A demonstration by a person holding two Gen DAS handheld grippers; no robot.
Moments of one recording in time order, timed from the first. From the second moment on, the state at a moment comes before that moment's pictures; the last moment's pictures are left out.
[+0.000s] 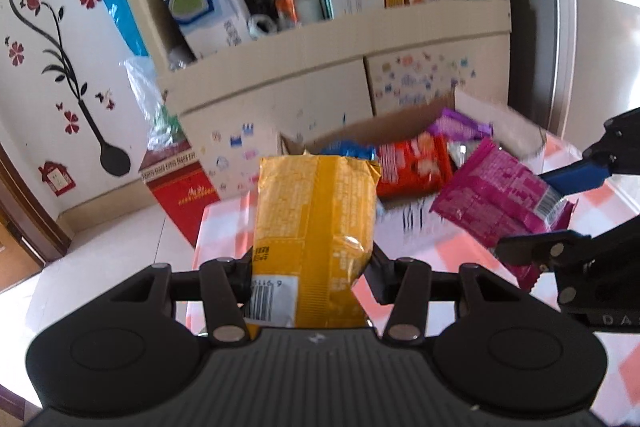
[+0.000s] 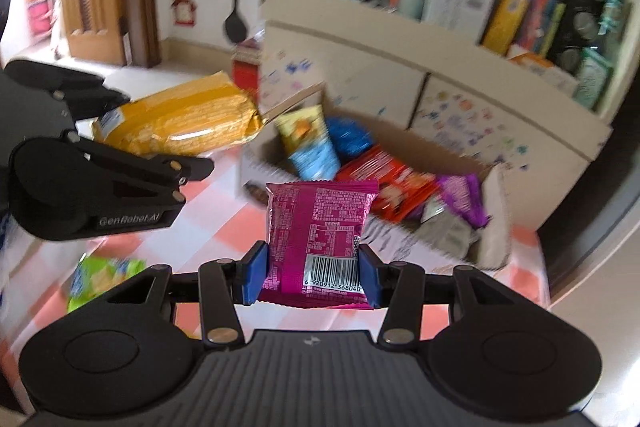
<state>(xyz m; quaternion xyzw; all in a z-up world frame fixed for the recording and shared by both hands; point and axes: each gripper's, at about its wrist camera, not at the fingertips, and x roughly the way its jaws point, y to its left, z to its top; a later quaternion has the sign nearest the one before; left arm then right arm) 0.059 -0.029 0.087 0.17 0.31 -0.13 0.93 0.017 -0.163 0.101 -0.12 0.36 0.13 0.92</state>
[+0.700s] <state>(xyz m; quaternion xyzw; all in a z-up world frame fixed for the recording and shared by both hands) 0.152 -0.080 0.087 0.08 0.31 -0.14 0.94 0.092 -0.226 0.120 0.04 0.29 0.02 0.96</state>
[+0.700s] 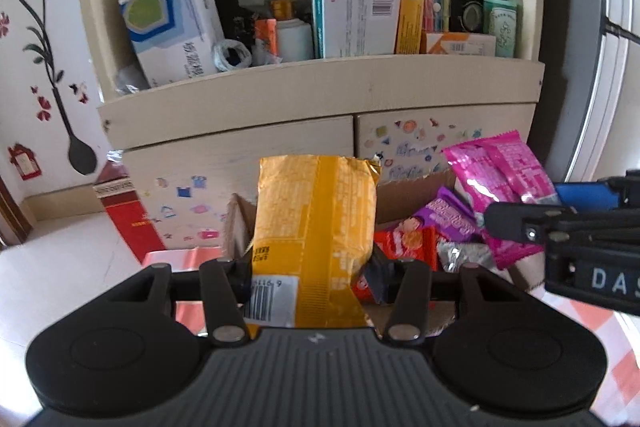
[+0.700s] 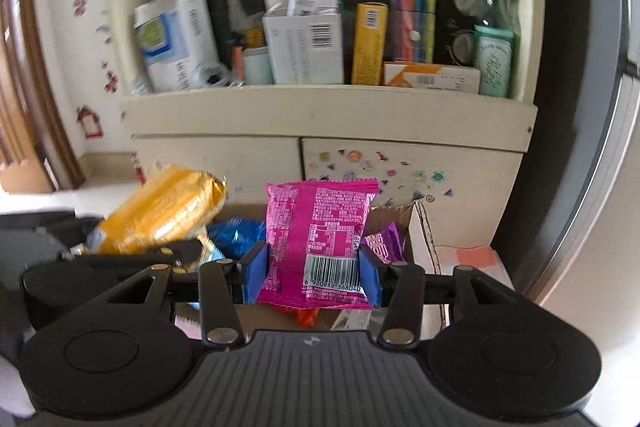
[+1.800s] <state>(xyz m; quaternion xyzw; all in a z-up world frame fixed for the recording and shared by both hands) 0.099 -0.020 0.081 0.12 0.37 -0.09 0.92 0.077 -0.203 0.098 0.03 0.37 0.05 0.93</state>
